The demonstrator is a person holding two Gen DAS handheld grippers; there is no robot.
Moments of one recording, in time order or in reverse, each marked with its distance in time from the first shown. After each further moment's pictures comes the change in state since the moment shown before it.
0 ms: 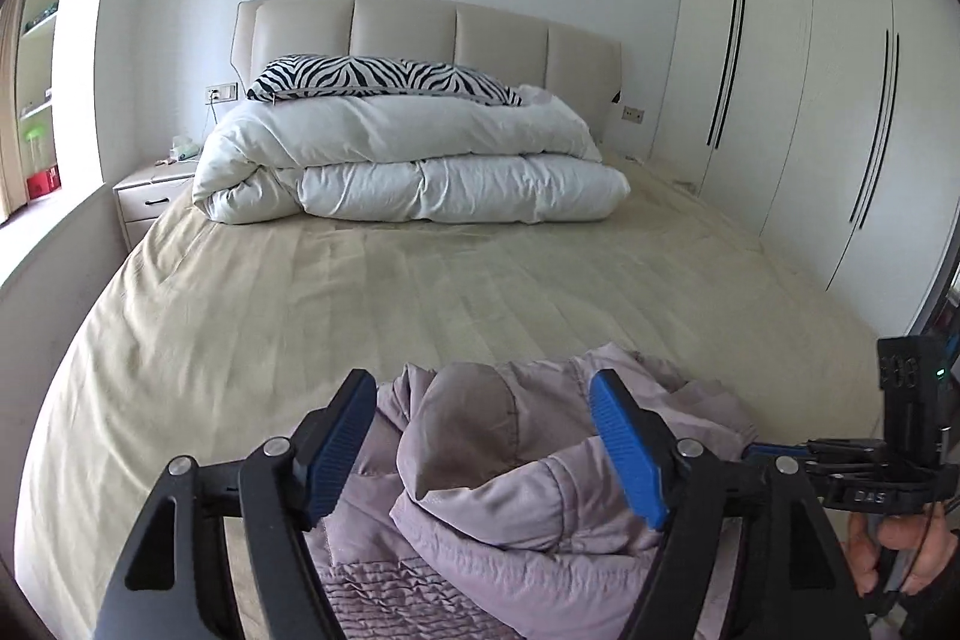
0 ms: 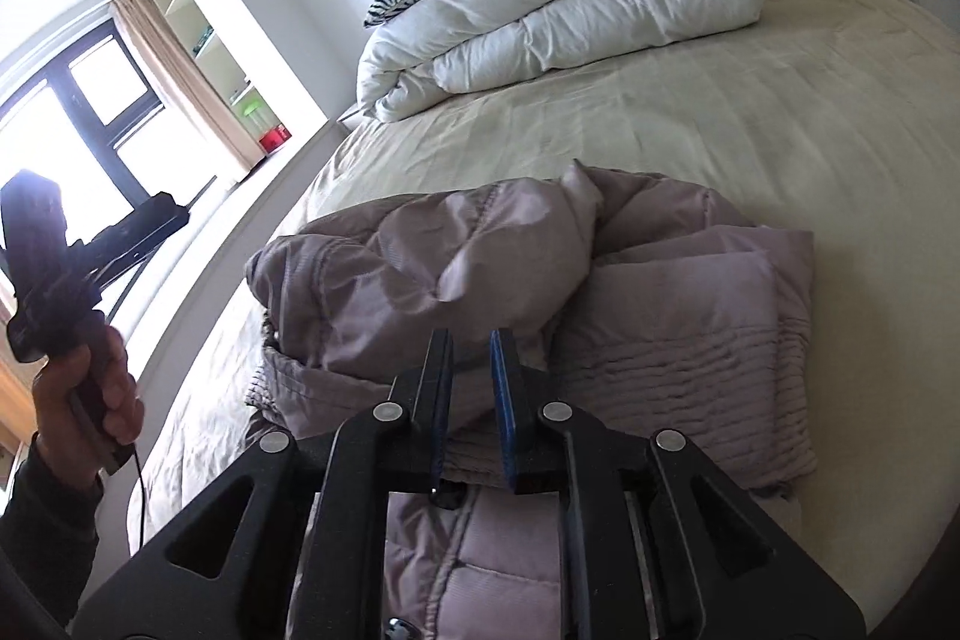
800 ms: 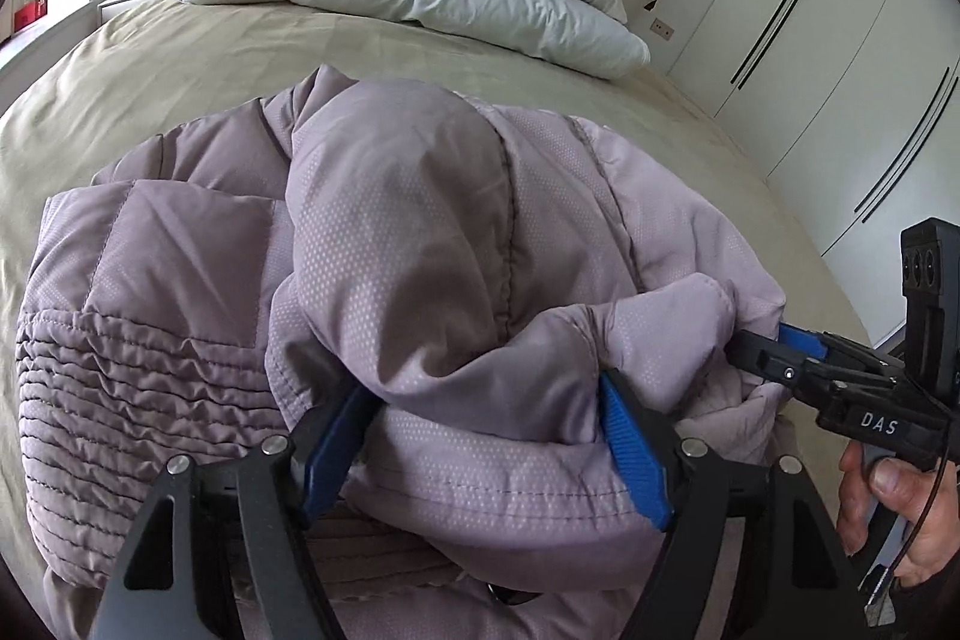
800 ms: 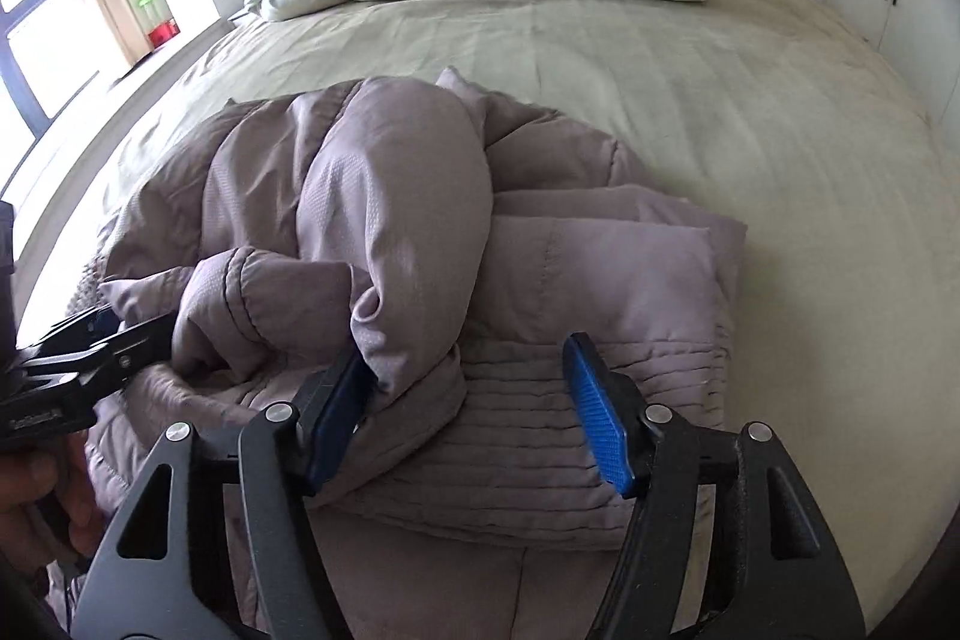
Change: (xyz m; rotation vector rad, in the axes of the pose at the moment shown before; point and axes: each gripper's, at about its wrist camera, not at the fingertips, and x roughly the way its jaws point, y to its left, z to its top) left arm 0.080 -0.034 -0.121 -0.245 0.272 -0.118; right arm 0.048 -0.039 -0.002 -0.090 0.150 -0.313
